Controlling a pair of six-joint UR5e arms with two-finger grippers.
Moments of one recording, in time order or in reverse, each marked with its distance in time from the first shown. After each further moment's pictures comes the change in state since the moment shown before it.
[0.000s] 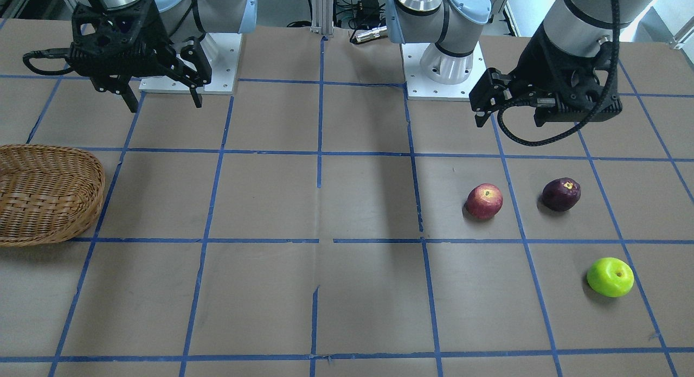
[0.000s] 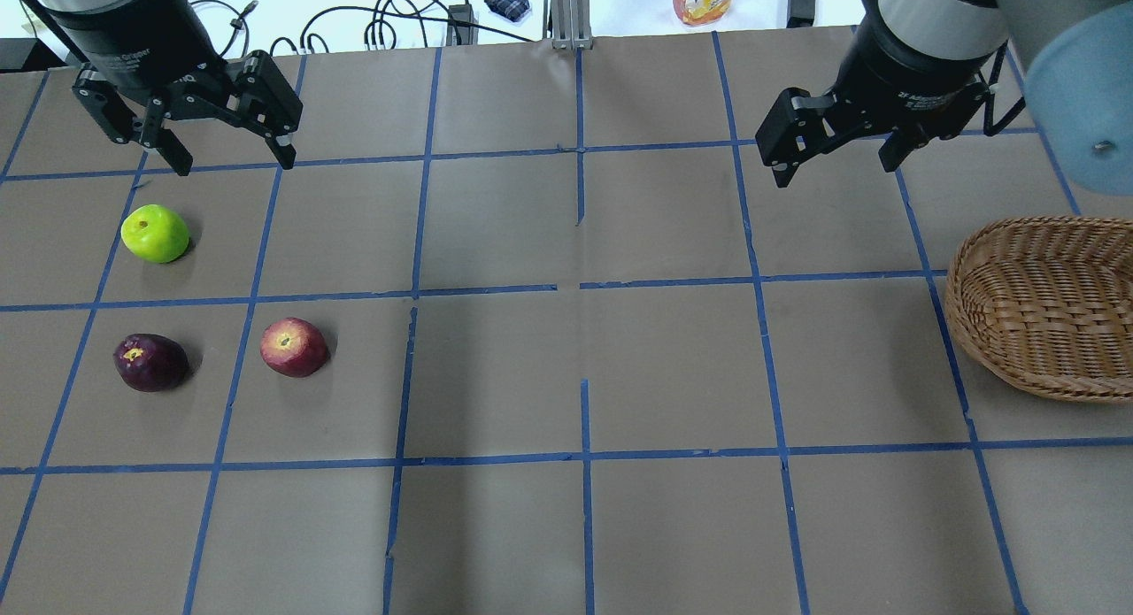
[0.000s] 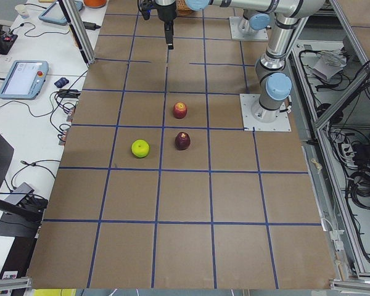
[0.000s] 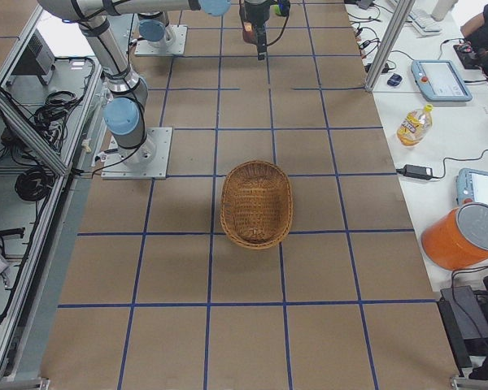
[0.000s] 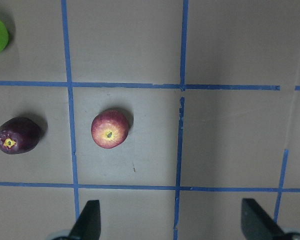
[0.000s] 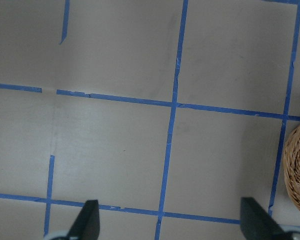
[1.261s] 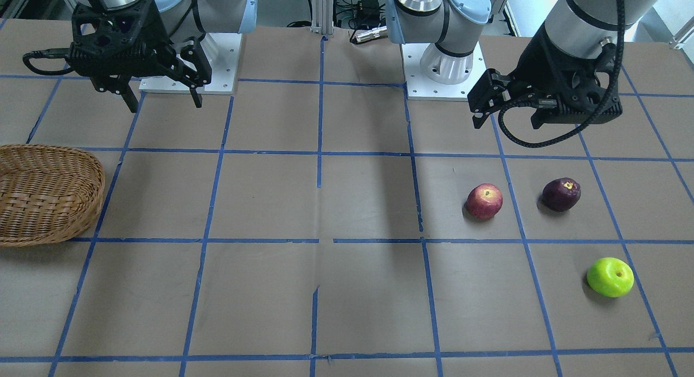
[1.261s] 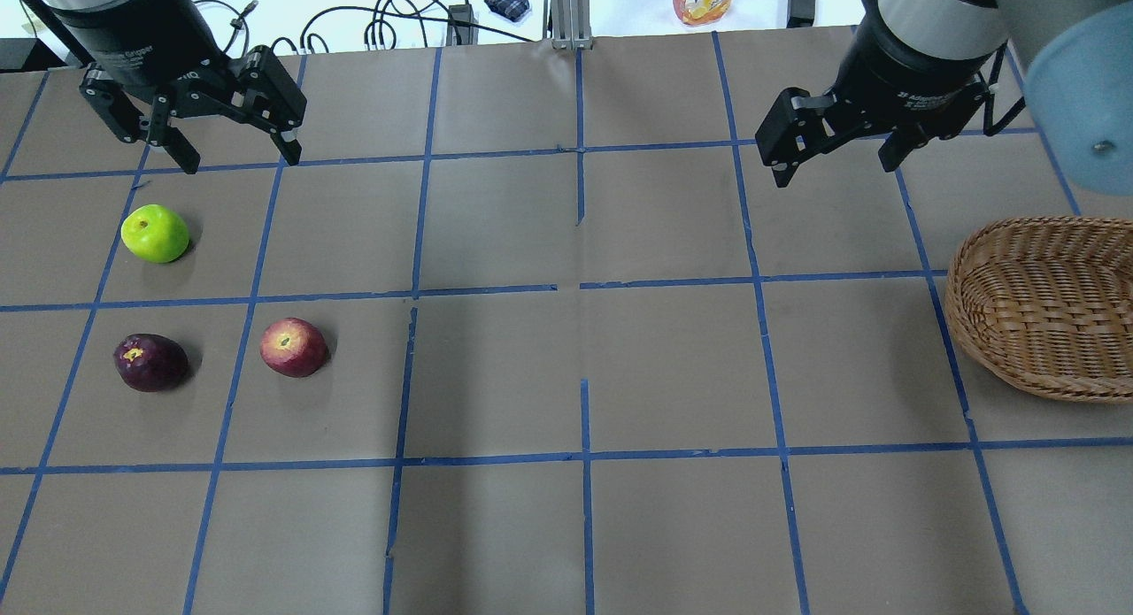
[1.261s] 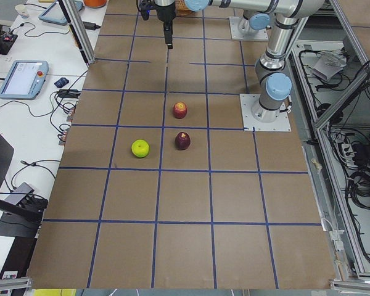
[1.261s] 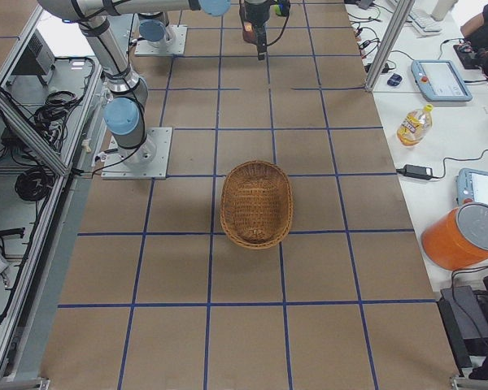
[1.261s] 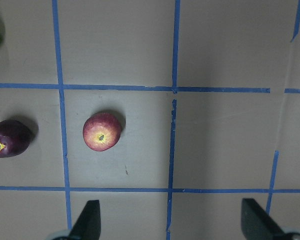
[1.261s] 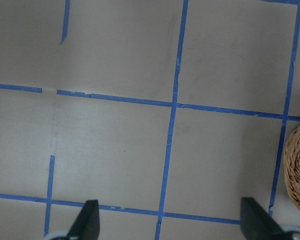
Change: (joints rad) left arm 0.006 -0.005 0.003 0.003 -0.027 0.001; right arm 0.000 0.000 0.000 -0.001 0.001 0.000
